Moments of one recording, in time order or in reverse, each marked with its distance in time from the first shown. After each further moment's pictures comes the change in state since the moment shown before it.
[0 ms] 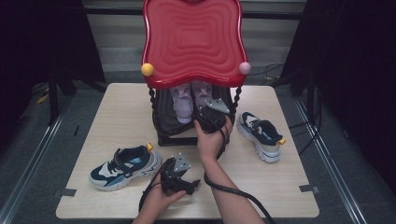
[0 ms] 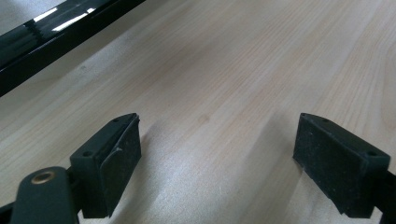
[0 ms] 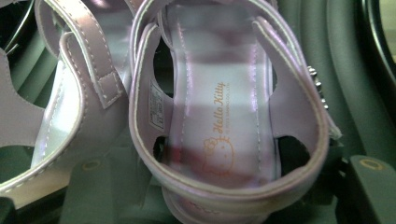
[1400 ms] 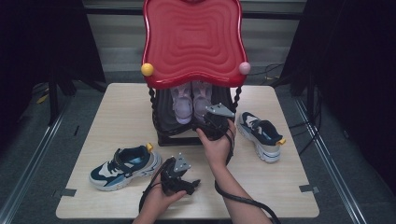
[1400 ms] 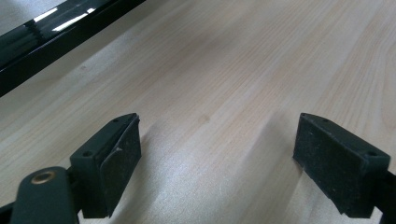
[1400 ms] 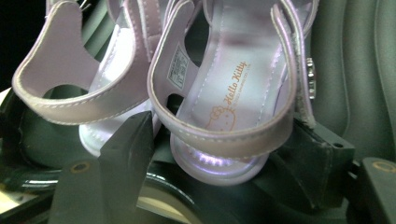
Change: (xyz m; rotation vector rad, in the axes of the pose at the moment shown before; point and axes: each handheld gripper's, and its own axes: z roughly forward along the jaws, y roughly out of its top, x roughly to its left) left arm 0.000 0.000 0.000 0.008 -0.001 0.006; right arm -0.011 -0.009 -0.018 0.030 0.175 -0.084
